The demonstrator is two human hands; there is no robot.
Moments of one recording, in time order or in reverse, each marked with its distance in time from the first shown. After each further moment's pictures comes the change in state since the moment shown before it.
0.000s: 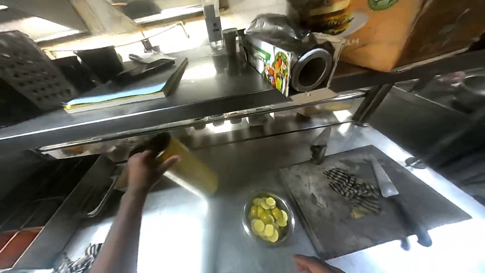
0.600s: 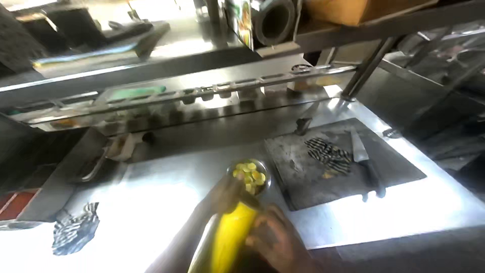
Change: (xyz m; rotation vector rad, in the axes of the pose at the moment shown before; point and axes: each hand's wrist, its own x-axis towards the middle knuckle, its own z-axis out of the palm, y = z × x) left_hand -0.165 0.197 0.067 -0.933 -1.039 -0.155; right_hand 0.006 -0.020 0.060 0.012 0.602 -0.412
